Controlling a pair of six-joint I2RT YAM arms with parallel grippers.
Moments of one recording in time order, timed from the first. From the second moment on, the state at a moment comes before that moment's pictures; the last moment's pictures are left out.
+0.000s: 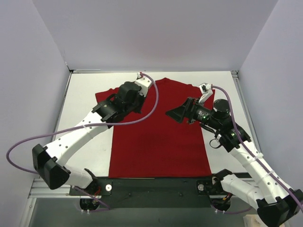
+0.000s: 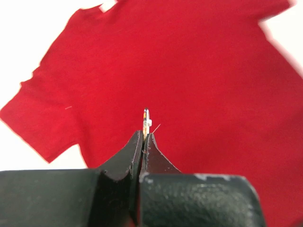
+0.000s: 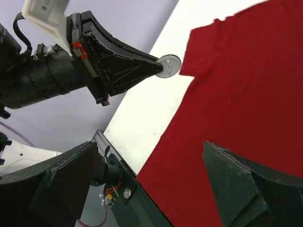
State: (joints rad) left arm -0.77 1.36 1.38 -0.54 -0.21 -0.07; right arm 0.49 0.90 0.88 -0.13 -0.42 0.65
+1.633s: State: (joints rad) left arm -0.68 2.29 1.91 -0.55 -0.80 0.09; right arm 0.16 1.18 0.74 -0.36 -0.58 0.60
